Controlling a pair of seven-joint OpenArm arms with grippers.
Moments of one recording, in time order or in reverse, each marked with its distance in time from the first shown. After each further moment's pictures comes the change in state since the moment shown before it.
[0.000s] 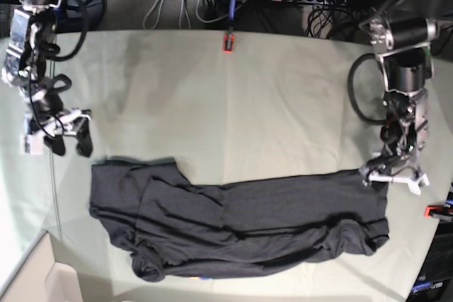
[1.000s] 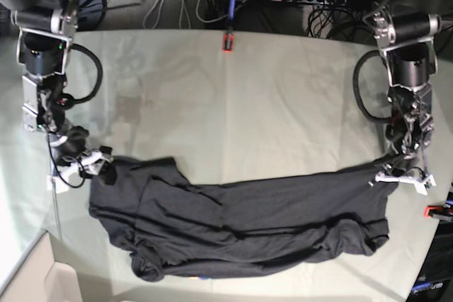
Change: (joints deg) left arm 2.4 -0.8 -0.1 5.3 -0.4 -0.2 -0.5; right arm 23.2 1.5 -8.2 -33.7 -0.1 0.0 2.0
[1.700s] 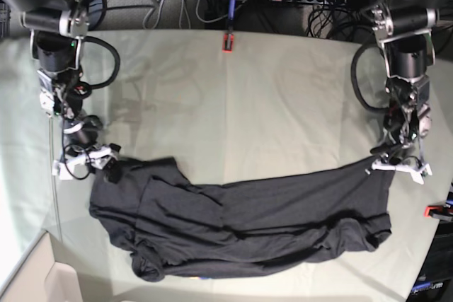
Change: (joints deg) left arm 2.5 0.3 -0.2 0.0 -0.2 -0.2 1.8; right arm 0.6 -3.2 0.1 -9.6 1.0 -0.1 13.0
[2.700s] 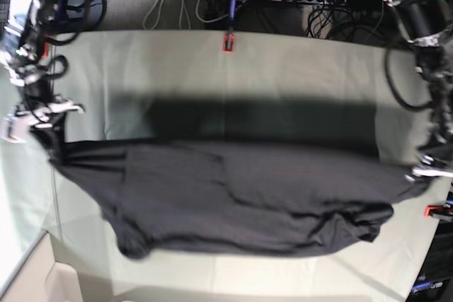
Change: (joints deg) left arm 13.5 -0.9 -13.2 43.1 0.2 0.3 22.6; right arm -31.9 -1.1 11.6 56.5 -0.9 0.3 -3.1
